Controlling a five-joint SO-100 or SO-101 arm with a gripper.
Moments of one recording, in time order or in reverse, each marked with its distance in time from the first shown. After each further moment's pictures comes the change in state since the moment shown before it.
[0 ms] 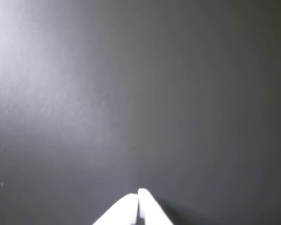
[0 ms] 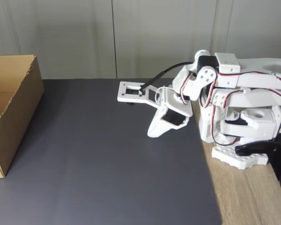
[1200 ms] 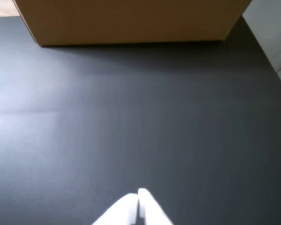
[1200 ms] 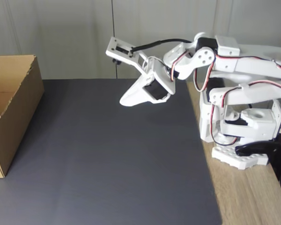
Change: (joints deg) arm 3.3 -8.3 -13.0 -18.0 0.5
